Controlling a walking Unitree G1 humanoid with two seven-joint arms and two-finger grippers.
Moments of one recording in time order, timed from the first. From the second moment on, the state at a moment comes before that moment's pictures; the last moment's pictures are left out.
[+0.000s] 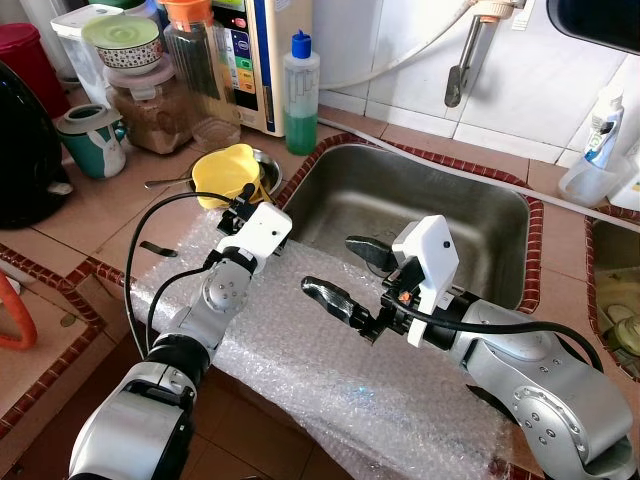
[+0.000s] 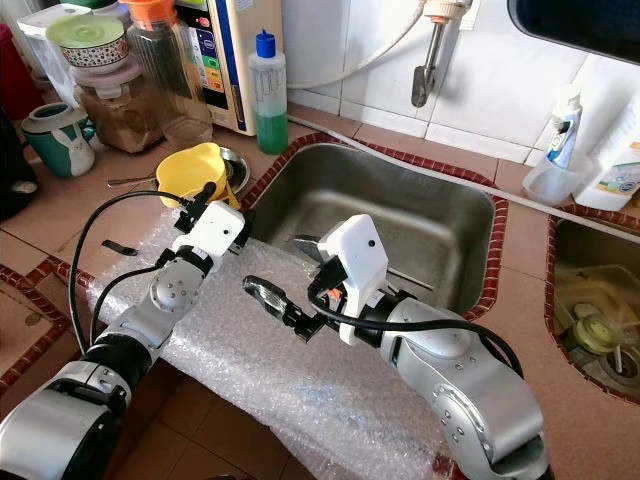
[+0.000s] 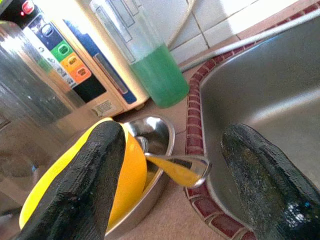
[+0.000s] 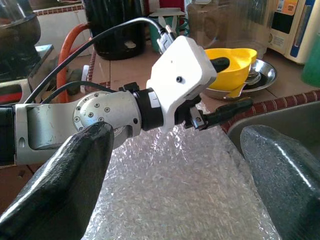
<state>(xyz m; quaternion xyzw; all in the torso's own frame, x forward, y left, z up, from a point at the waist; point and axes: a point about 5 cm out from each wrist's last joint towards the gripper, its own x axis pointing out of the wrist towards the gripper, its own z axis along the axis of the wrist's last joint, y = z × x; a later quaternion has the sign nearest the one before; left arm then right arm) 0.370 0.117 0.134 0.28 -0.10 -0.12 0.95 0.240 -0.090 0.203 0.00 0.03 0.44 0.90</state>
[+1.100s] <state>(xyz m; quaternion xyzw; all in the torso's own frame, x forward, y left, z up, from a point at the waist) 0.369 0.120 0.129 0.28 -0.10 -0.11 0.95 0.238 -0.085 0.203 -0.01 0.03 0.45 0.89</state>
